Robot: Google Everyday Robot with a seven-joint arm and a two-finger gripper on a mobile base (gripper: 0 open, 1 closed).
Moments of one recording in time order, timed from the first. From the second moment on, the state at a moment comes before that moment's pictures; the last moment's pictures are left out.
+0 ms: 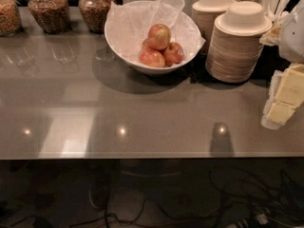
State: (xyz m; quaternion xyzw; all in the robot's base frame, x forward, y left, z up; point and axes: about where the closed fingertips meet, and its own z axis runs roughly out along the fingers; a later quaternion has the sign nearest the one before) arm 0.438 -0.217 0.976 -0.60 0.78 -0.03 0.16
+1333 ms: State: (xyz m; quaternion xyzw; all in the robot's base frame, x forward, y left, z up) arm 0.511 -0.176 0.981 -0.59 0.75 -0.02 0.29
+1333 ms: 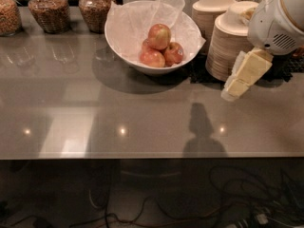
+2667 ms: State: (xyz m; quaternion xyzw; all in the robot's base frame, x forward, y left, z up) arm 0.647 -0.097 0.981 -0.56 0.73 0.04 0.39
